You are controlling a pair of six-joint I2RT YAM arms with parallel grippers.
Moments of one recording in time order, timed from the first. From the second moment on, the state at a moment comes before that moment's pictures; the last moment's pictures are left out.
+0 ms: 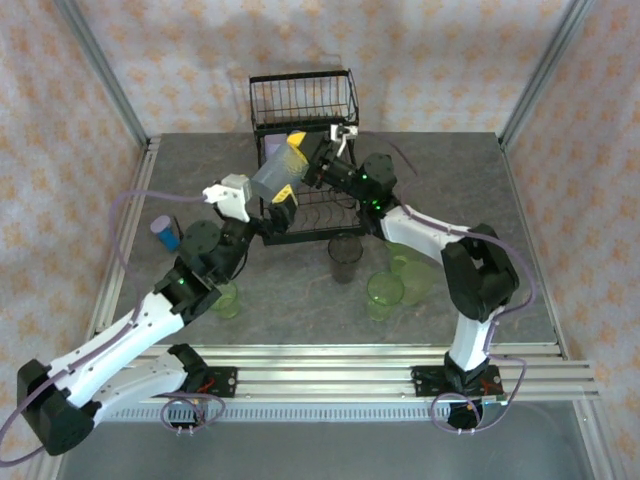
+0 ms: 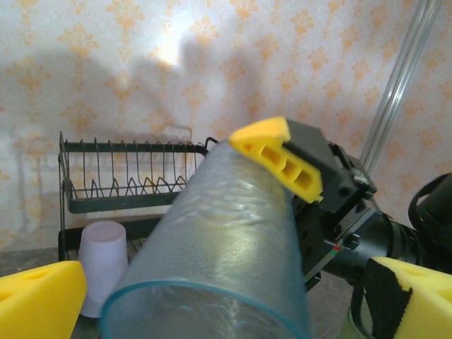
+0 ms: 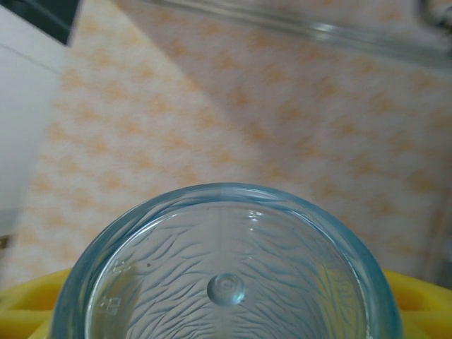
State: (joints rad) left arm -0.66 0.87 0.74 0.25 -0.34 -0.15; right arm 0.57 1.80 1.24 0.83 -0.55 1.43
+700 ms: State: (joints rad) left arm -0.66 0.46 0.60 -0.13 -0.62 -0.23; right arm 0.65 1.95 1.35 0.22 0.14 0.14
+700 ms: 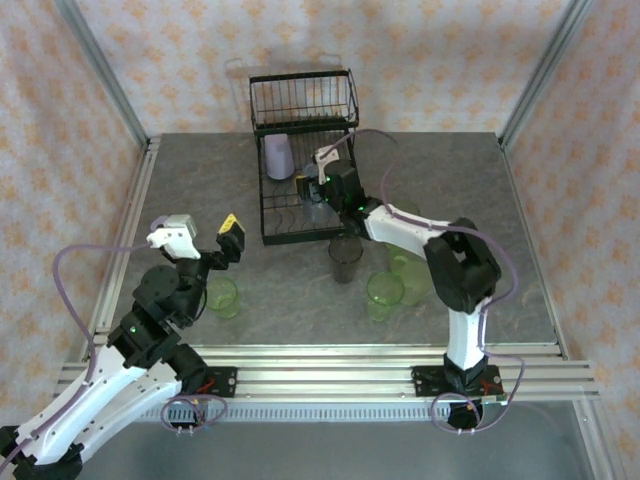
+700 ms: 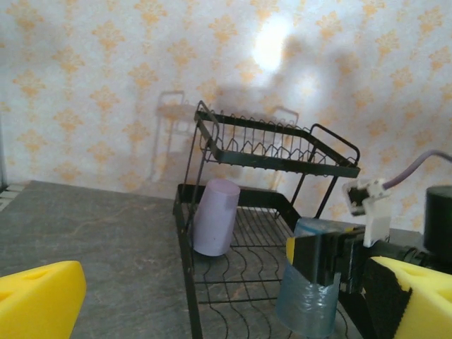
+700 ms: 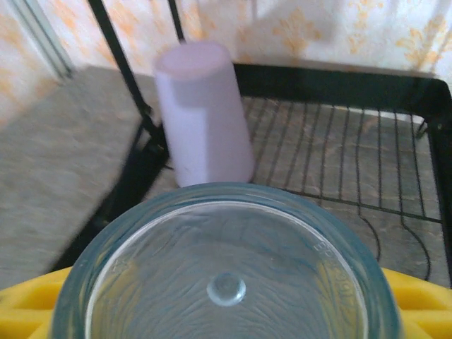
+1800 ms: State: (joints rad) left arm -0.66 0.43 0.60 -0.23 -0.65 -0.23; right arm 0.64 2.43 1.81 0.55 0.40 0.04
